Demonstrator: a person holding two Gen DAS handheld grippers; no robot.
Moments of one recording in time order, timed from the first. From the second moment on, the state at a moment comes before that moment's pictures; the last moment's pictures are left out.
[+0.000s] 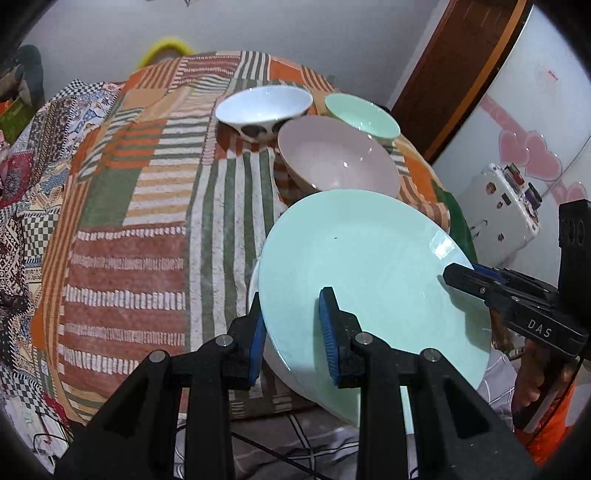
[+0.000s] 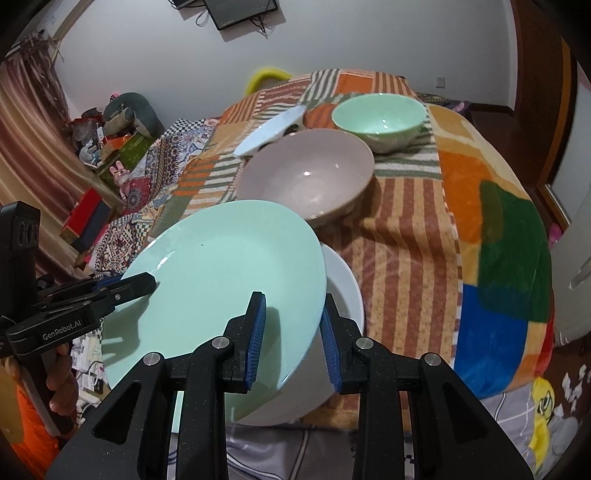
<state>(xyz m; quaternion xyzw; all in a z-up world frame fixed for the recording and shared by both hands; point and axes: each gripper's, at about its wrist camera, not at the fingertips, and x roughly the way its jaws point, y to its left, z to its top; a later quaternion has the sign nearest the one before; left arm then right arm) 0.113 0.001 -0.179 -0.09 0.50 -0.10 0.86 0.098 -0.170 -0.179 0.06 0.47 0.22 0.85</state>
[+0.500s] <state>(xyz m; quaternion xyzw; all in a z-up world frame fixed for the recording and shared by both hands) 0.127 -0.016 -0.213 -0.08 0.54 -0.09 0.83 0.099 -0.183 -0.210 0.08 0.51 0.20 0.83</state>
